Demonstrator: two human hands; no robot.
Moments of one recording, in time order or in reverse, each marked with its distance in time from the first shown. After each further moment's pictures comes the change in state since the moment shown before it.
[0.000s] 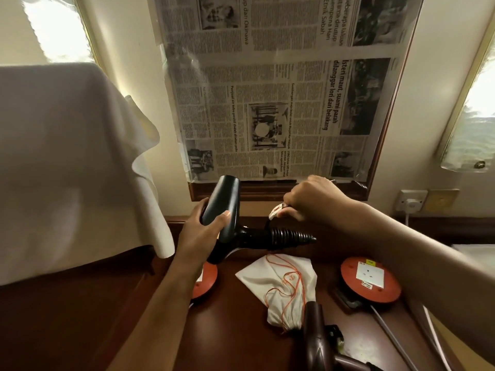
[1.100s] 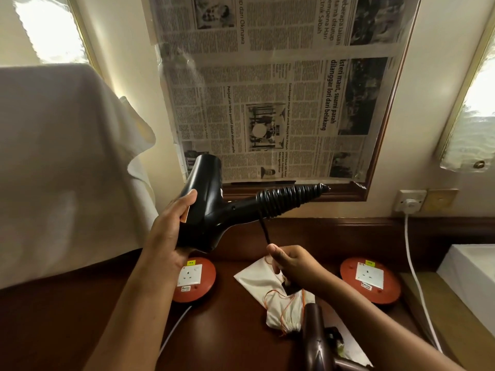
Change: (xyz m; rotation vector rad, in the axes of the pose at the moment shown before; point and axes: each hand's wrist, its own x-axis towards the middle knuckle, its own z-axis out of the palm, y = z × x) left_hand 0.012 0.021 -0.028 -0.699 -0.114 -0.285; right_hand -0.040 -0.076 0.113 1.439 -0.054 0.480
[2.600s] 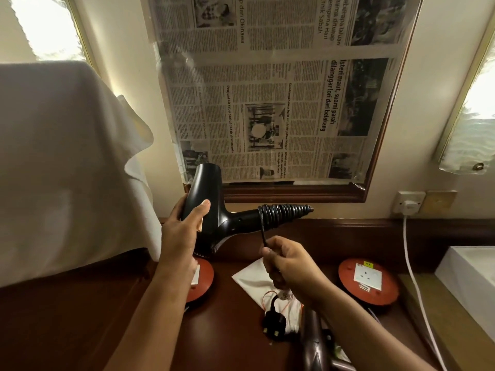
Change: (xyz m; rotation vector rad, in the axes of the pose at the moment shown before) left_hand 0.006 -0.028 0.011 0.201 0.205 0.313; right_hand -0.021 -0.048 0.012 0.454 0.028 0.108
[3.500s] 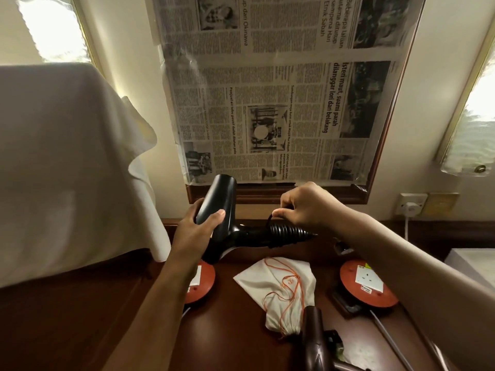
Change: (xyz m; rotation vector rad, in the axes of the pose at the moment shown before) left_hand -0.005 0.003 -0.001 0.368 -0.155 -0.015; right_hand 0.040 -0.095 -0.049 -1.280 0.028 -0.440
